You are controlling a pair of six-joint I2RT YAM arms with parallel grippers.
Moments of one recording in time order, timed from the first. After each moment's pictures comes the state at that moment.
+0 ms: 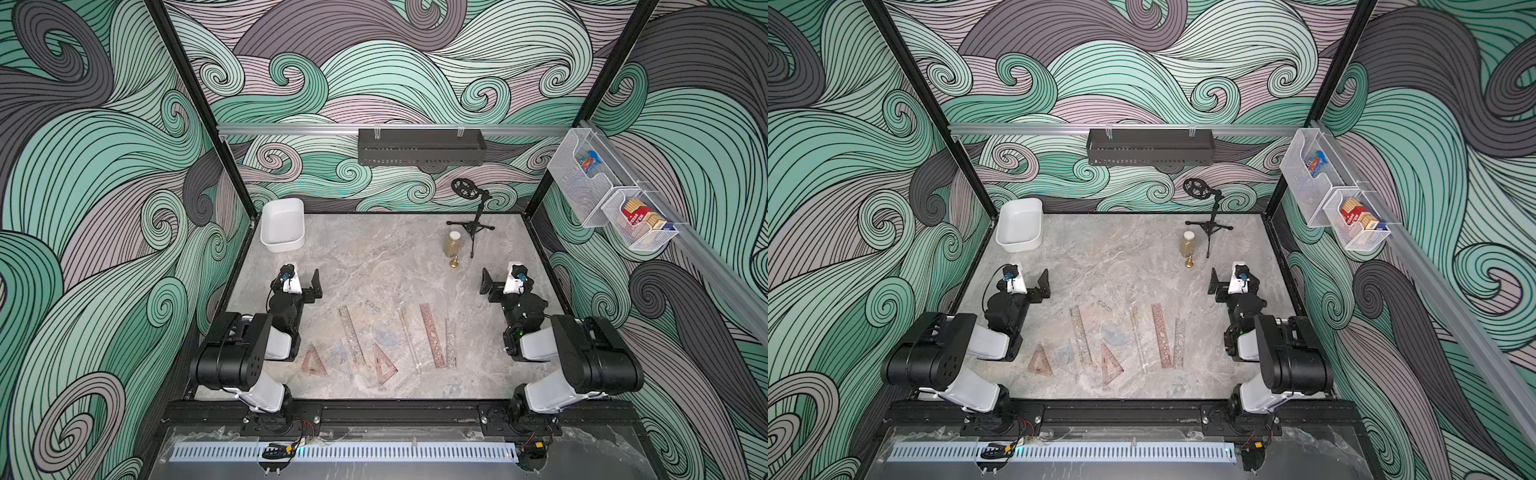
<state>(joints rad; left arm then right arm) -0.03 1.57 0.21 1.27 -0.06 -0.03 -0.05 1.56 0.21 1.26 -0.02 0.00</state>
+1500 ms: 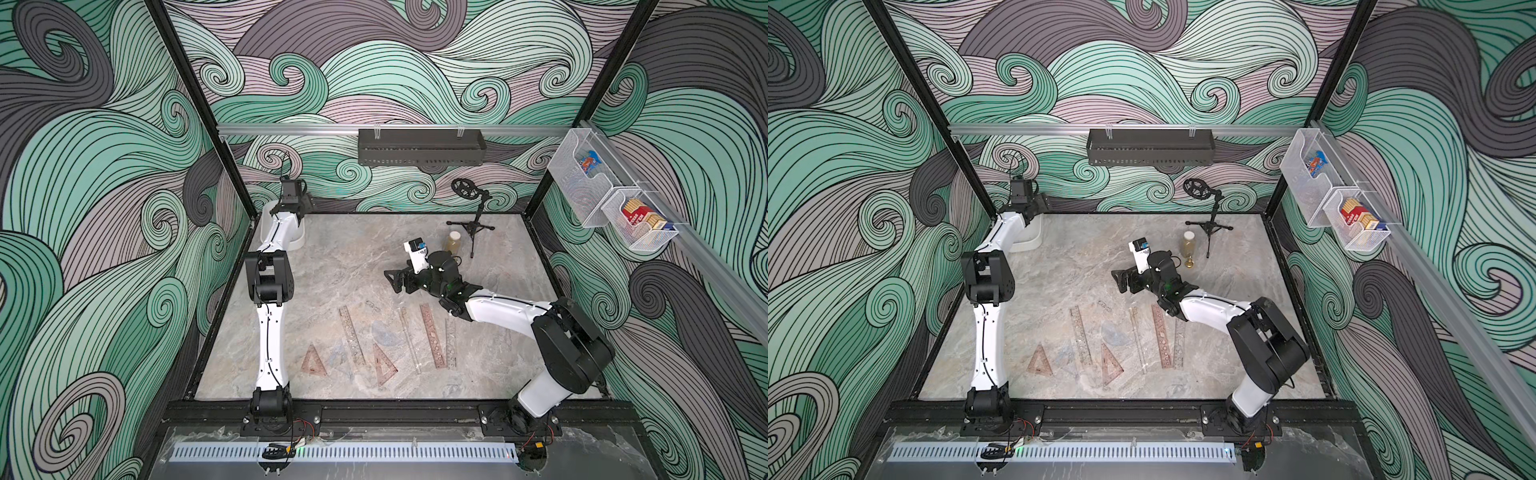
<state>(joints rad) 0.04 2.56 2.34 -0.44 -0.13 -0.30 0.61 1.65 0.89 0.32 -0.14 0.24</state>
